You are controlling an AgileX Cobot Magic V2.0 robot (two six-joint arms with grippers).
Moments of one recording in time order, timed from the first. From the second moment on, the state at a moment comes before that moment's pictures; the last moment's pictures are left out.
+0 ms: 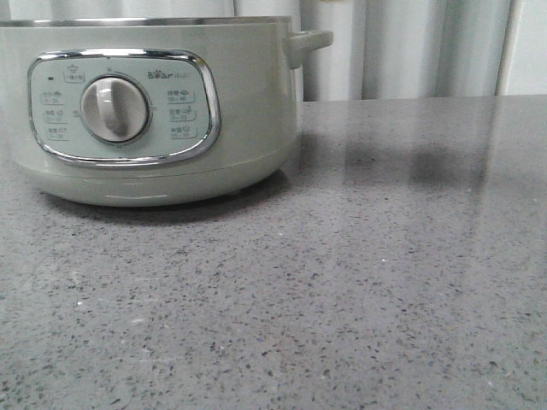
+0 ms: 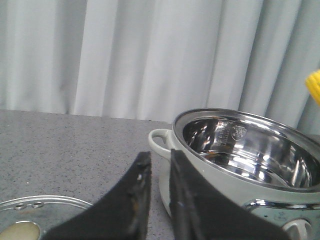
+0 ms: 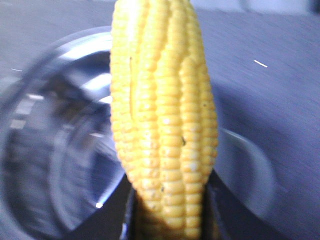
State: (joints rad) left arm 0.04 0.22 -0.49 -0.57 0.40 0.32; right arm 0.52 1.49 -1.39 0.18 0.49 0.05
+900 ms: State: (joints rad) left arm -0.23 0.11 -0.49 -0.48 0.61 0.37; right arm 0.61 1.45 -1.51 0.02 0.68 0.05
